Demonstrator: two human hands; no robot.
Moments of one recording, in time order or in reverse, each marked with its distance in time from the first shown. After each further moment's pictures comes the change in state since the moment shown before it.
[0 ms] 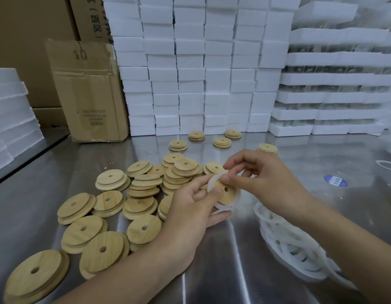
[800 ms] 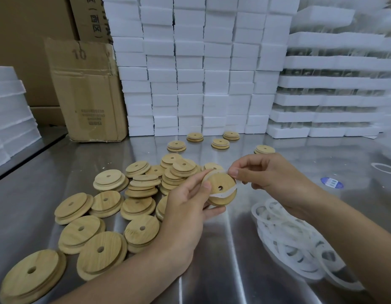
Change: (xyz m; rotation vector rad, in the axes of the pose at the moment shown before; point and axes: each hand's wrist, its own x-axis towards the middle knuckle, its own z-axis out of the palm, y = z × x) left_hand -0.001 0.001 0.002 -0.037 0.049 0.085; right_hand 0.005 0.000 -0.019 0.089 -0.074 0.214
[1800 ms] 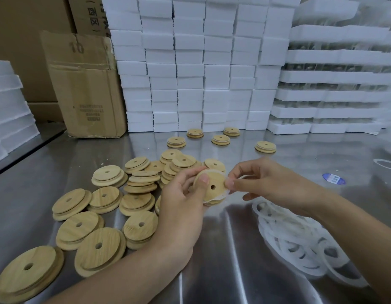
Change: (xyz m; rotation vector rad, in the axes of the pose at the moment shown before) left_hand 0.004 -0.007 -0.002 0.042 0.153 0.086; right_hand -0.003 0.000 0.001 -0.149 -0.228 0.079
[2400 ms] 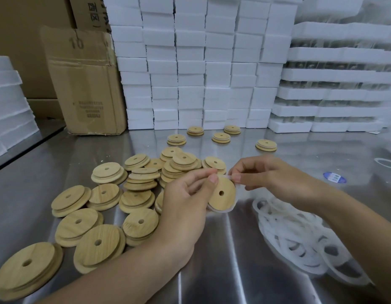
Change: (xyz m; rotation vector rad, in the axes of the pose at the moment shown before) left_hand 0.001 -0.003 -0.002 0.080 -0.055 -0.029; right_hand 0.000 0.000 -0.006 -0.017 -0.007 -0.043
